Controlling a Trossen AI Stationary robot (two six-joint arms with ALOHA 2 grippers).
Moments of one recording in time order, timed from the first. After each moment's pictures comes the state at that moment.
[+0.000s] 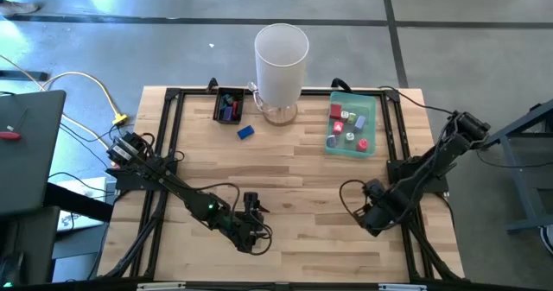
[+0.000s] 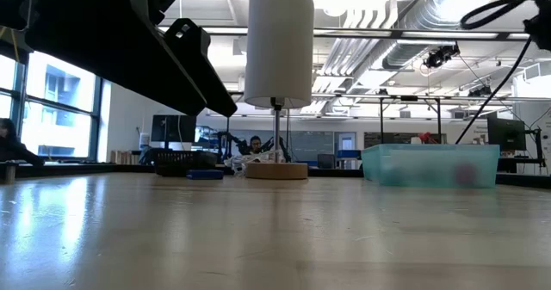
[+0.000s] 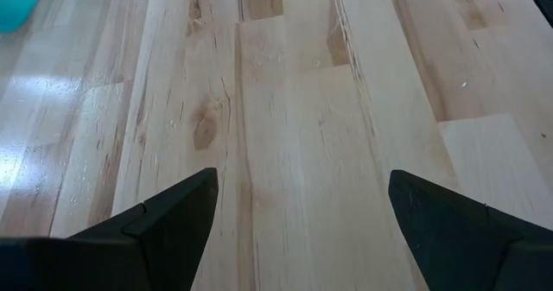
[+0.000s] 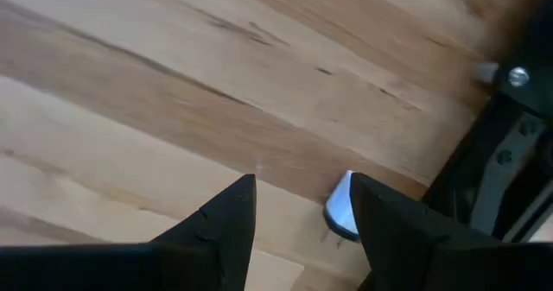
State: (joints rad) left arm -0.59 1.73 1.01 -0.02 -0.47 -0.26; right arm 0.75 1.37 0.90 -1.13 0.00 1.88
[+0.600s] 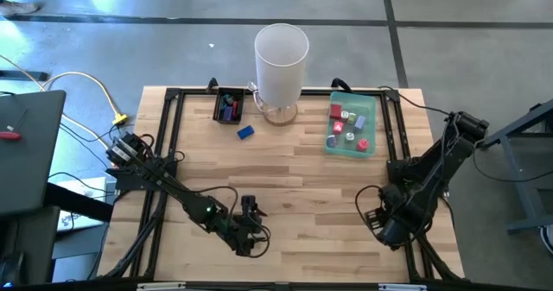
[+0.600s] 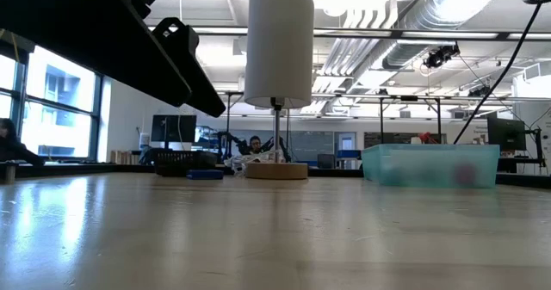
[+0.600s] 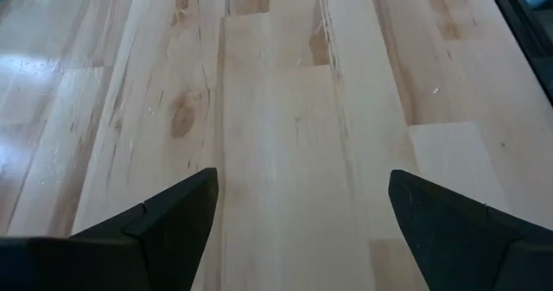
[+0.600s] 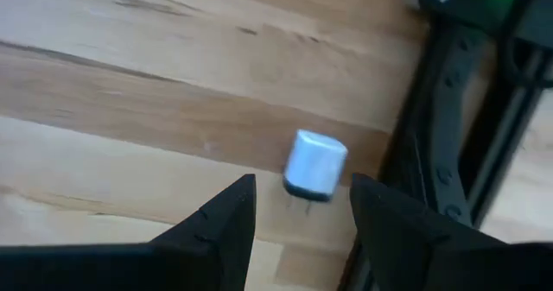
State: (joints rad) left arm -0.61 1.73 1.01 -0.02 -0.46 -0.36; right arm 0.95 1.37 0.90 -1.21 0.00 2.28
